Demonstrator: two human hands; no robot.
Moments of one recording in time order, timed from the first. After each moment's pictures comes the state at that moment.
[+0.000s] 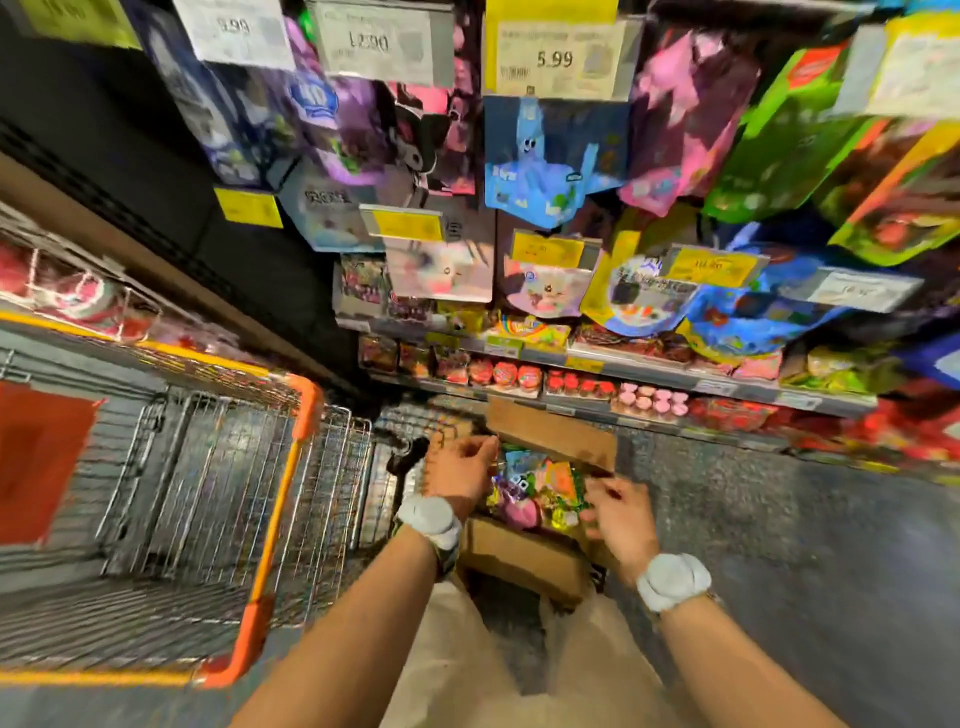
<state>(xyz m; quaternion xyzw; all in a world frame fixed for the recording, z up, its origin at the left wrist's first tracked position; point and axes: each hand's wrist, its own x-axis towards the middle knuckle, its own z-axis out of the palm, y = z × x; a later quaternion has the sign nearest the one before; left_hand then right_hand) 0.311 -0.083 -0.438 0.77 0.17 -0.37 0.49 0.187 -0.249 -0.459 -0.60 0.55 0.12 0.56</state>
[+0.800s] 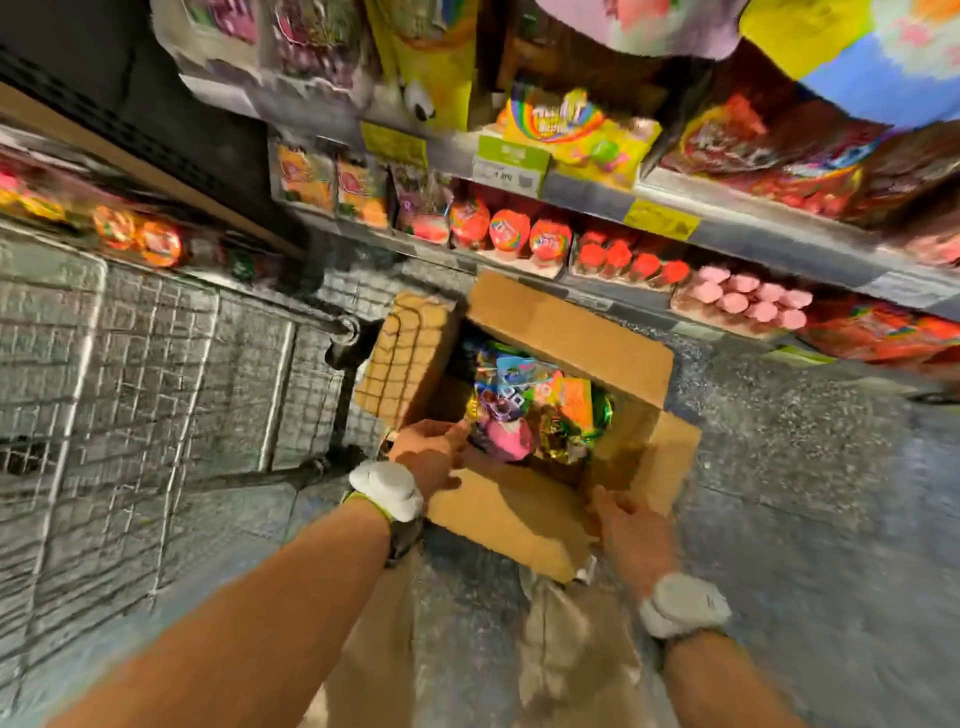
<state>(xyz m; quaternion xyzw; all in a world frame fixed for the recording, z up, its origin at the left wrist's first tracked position) 0.289 -0.077 -0.747 0.70 0.34 -0.45 0.43 0.144 -0.266 -0.746 -0.57 0.60 0.28 0.49</state>
